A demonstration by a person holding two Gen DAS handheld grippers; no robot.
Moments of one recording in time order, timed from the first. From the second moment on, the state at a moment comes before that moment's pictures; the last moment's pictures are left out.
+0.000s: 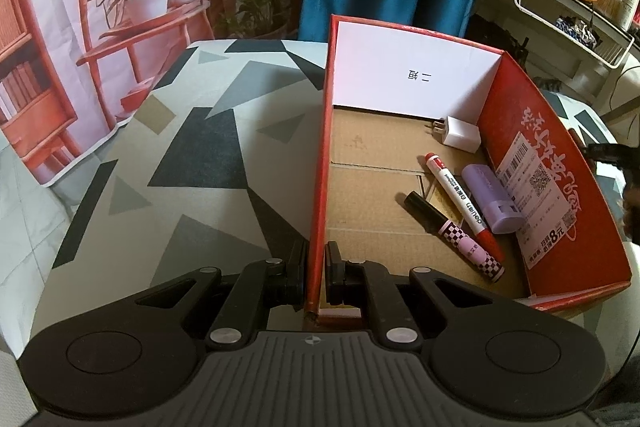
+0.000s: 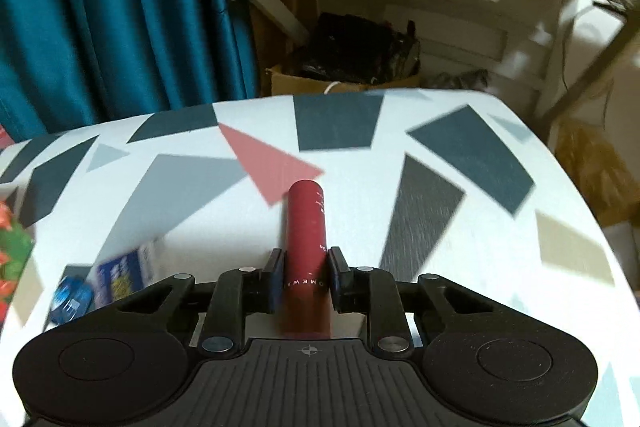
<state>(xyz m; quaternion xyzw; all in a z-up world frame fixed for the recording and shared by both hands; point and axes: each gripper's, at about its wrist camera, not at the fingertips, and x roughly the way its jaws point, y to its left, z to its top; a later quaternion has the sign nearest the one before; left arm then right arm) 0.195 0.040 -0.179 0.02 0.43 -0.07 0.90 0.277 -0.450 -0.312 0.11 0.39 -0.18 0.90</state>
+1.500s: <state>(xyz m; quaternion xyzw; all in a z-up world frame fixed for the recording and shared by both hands) 0.194 0.043 -0.179 0.01 0.43 -0.07 0.90 0.189 -0.334 -0.298 0.33 0.43 -0.08 0.84</state>
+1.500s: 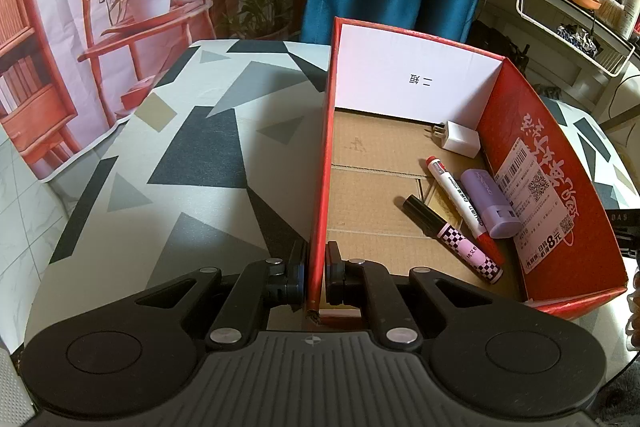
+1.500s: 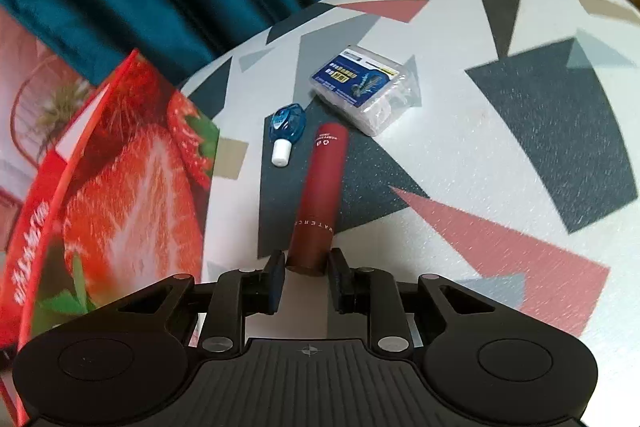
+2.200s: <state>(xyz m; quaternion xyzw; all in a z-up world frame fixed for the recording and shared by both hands) 0.194 0.044 -0.179 0.01 0.43 -0.07 0.90 0.249 -0.308 -0.268 0.15 0.45 0.09 0.88</state>
